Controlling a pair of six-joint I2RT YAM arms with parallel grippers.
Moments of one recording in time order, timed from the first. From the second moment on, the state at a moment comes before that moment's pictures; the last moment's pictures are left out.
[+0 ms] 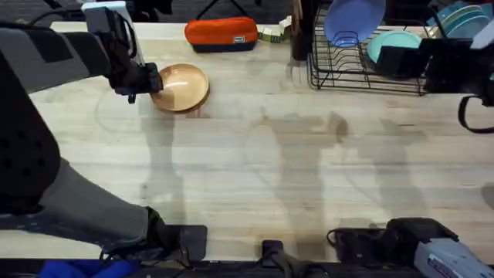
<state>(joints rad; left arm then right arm) 0.22 1.74 1.05 -0.36 -0.03 0.01 0.01 0.89 0.99 -0.70 -0.03 0.05</state>
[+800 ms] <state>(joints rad) 0.22 1.49 1.05 -0.36 0.01 0.02 0.01 0.89 0.99 -0.70 -0.03 0.06</state>
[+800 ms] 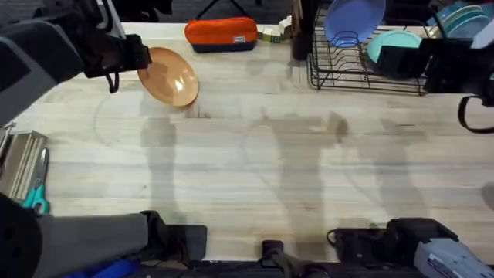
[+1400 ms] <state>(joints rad) 0.15 1.41 1.05 -0.37 0.14 0.02 0.01 0.89 0.99 -0.70 -0.04 0.30</state>
